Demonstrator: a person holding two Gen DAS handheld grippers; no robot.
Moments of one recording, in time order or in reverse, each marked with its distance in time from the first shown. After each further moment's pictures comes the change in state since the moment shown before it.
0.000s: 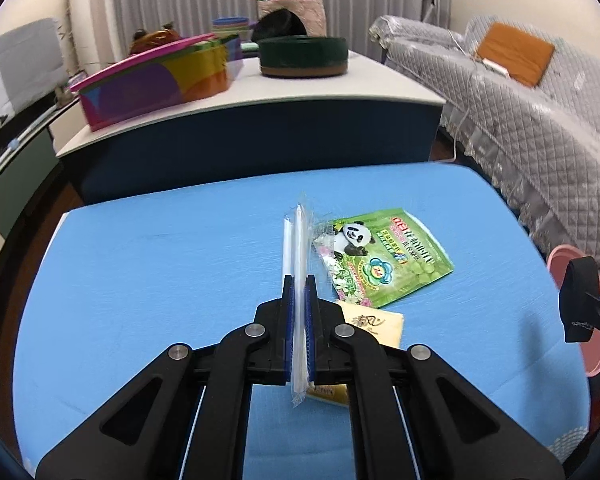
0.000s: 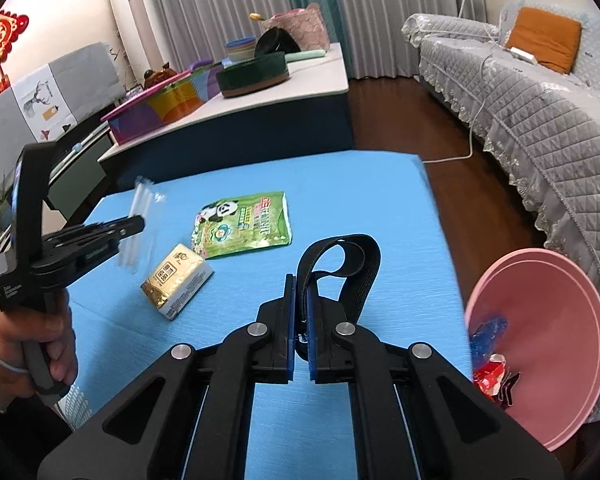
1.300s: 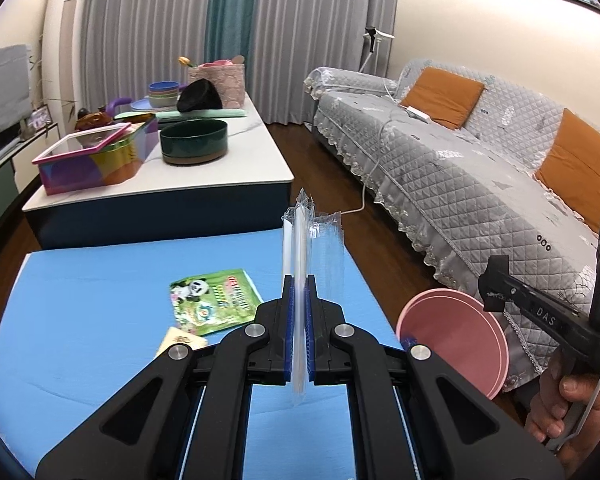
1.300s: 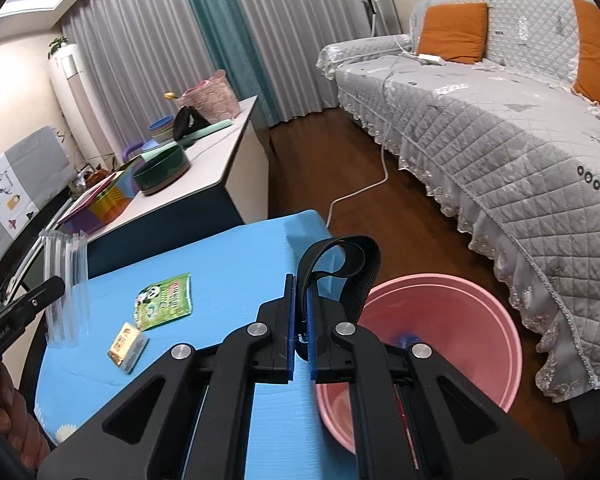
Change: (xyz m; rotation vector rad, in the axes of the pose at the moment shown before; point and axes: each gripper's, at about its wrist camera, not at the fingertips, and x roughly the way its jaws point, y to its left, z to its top) left arm -0.113 -0.132 0.020 0.023 -0.156 -0.206; right arm -0.091 -0.131 0.026 0.221 -0.152 -0.129
